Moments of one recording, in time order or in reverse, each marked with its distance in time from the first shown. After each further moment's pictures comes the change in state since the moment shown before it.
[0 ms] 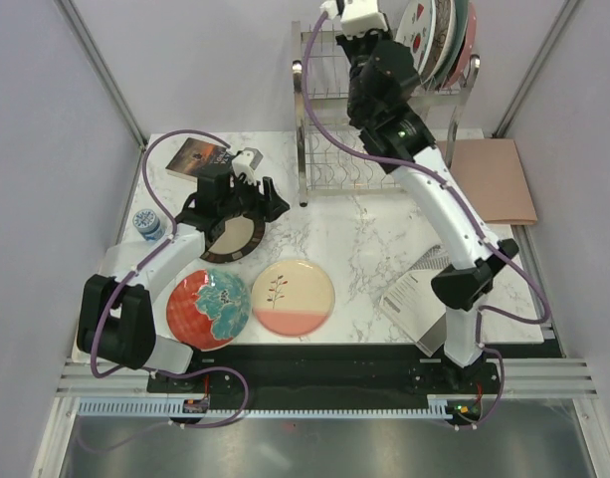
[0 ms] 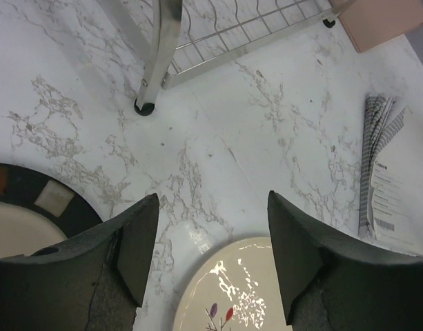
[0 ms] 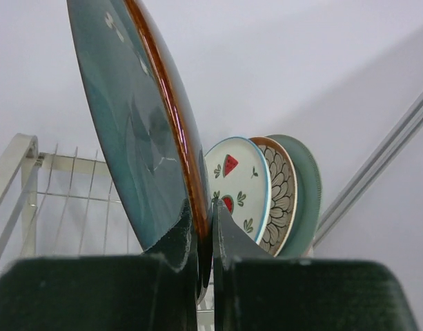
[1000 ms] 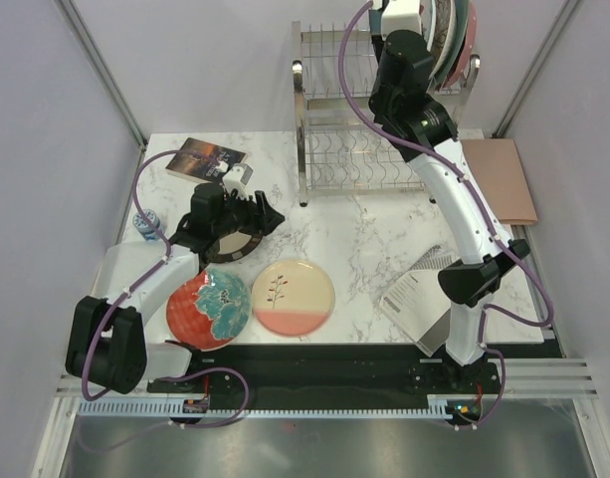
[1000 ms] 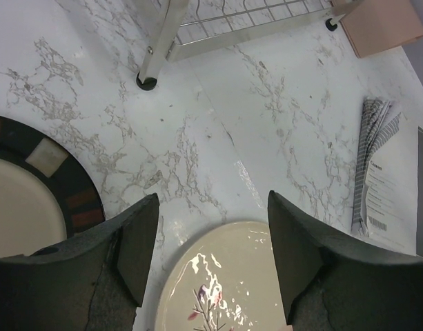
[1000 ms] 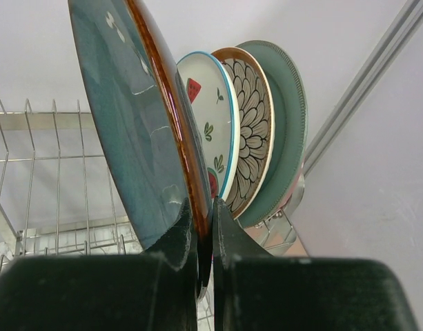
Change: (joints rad) left arm 0.000 -0.134 -0.193 0.093 -0.052 -0.085; right arm -0.108 0.026 0.018 -0.242 0.117 0.289
